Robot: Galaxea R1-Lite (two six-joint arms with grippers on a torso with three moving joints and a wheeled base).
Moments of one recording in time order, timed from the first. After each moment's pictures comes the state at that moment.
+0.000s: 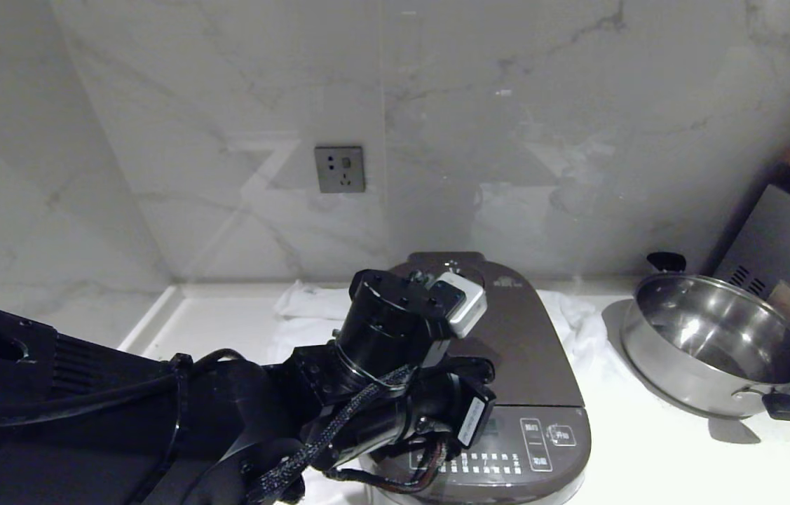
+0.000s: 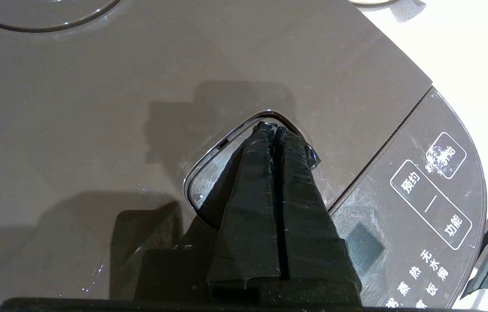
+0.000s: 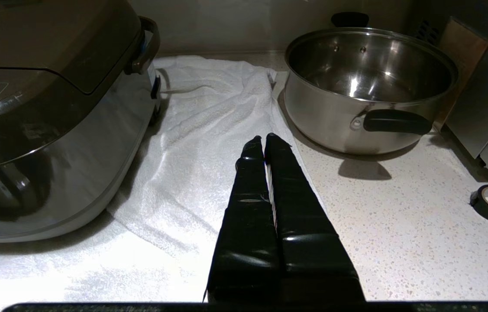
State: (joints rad) left arm -0.95 1.88 -0.99 -0.42 0.03 -0.08; right arm 0.01 0.00 0.00 0.00 0.00 0.01
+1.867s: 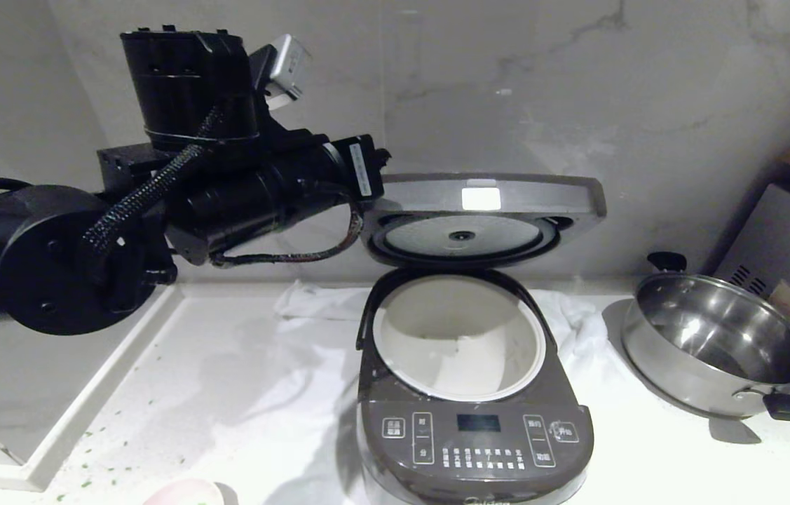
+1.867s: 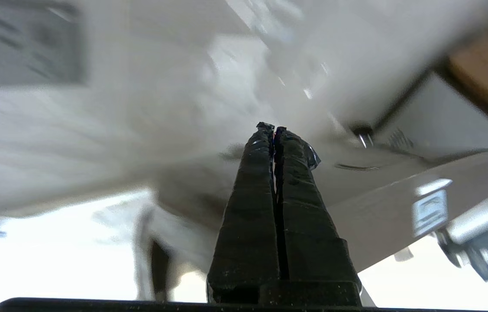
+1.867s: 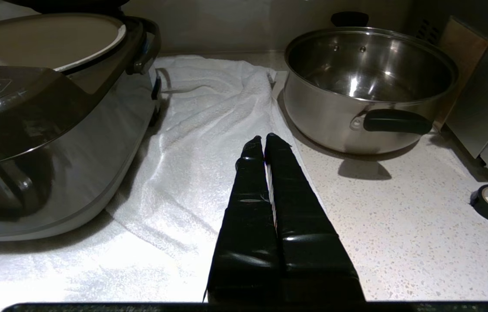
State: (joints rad) left arm -0.65 1.70 -1.28 -0.42 0.05 -0.29; right arm 0.01 0.00 0.00 0.00 0.00 0.01
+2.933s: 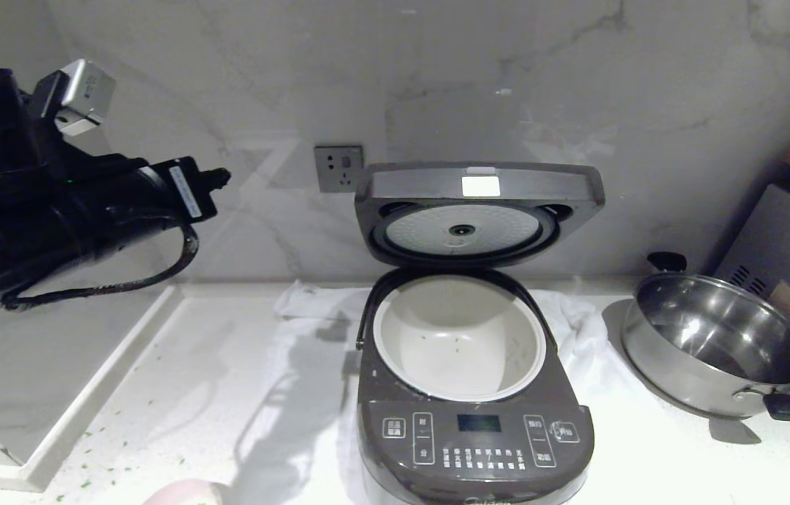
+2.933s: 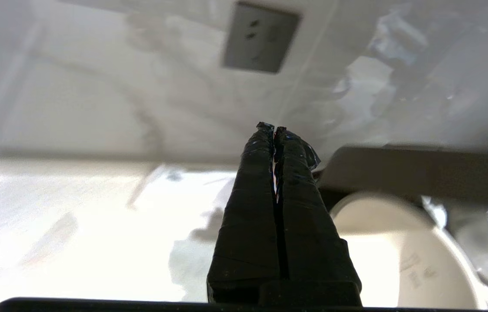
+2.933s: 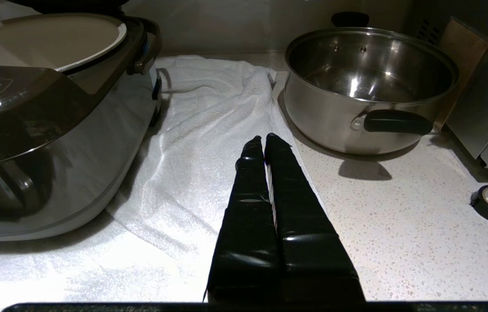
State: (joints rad) left arm -0.33 1.42 -0.95 -0.42 0.05 -0.26; right arm 0.01 0.00 0.00 0.00 0.00 0.01
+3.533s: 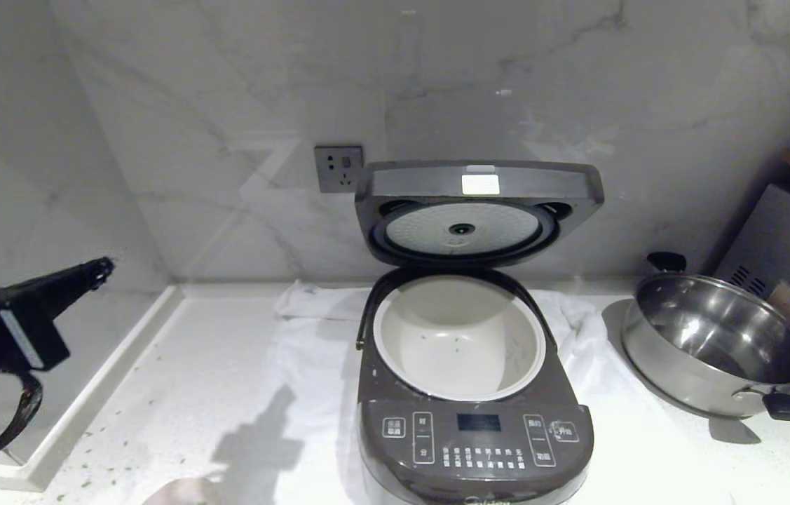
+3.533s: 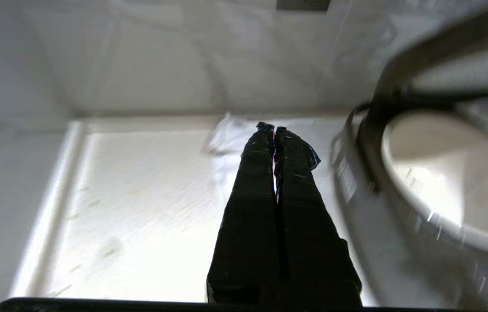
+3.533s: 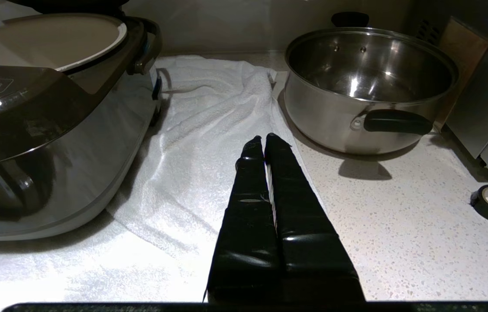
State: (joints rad) left arm -0.22 0.98 -0.56 -0.36 0.01 -0.09; right arm 0.01 0.00 0.00 0.00 0.00 0.01
